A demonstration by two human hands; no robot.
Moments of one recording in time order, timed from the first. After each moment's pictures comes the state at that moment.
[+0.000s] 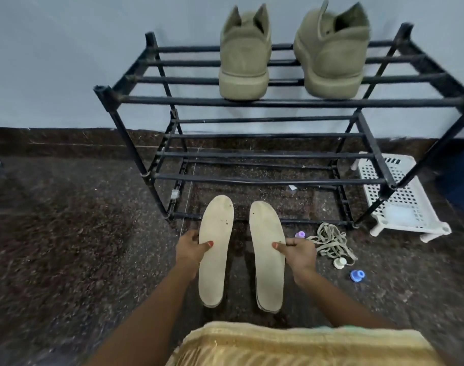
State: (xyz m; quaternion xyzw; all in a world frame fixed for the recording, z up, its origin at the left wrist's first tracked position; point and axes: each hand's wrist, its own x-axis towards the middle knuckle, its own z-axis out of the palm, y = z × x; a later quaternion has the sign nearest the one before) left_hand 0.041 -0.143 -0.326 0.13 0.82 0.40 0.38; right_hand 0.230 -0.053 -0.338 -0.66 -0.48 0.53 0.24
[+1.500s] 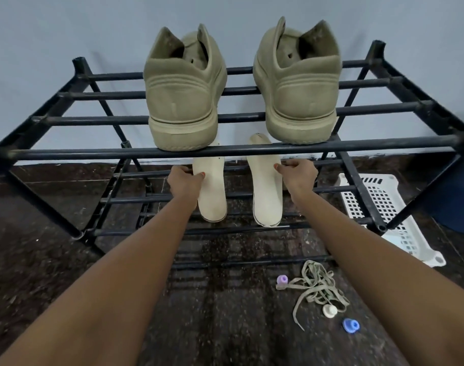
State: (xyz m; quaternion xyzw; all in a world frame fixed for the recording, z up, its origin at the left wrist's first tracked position) left_hand 0.000 0.098 -0.269 0.17 0.83 0.48 0.24; right_hand 0.184 0.176 -0.254 -0.65 -0.55 0.38 0.36
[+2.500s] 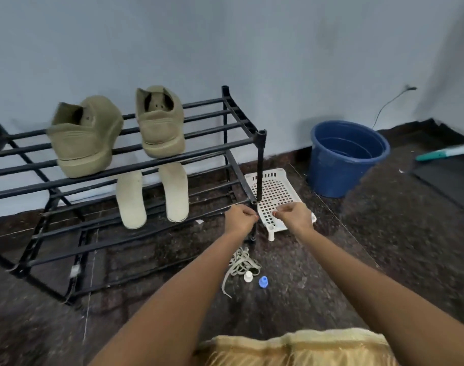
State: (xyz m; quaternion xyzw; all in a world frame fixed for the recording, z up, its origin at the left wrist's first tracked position) left_hand 0.297 0.035 -0.210 0.46 0.70 0.34 0.43; right_hand 0.426 0.056 -0.214 -0.71 -0.51 0.37 0.30
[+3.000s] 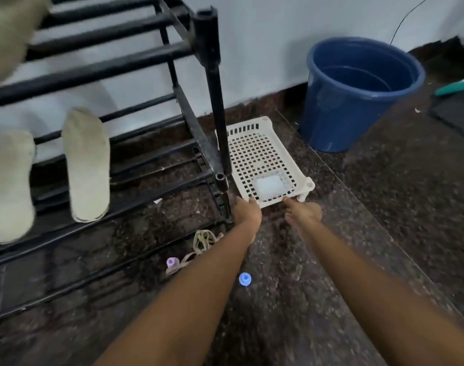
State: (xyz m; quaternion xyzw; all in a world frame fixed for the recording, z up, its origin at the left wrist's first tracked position) left_hand 0.385 0.139 -0.377 0.34 0.76 0.22 0.51; right_hand 0.497 0.144 -0.399 -0.81 -0.16 0.45 0.35
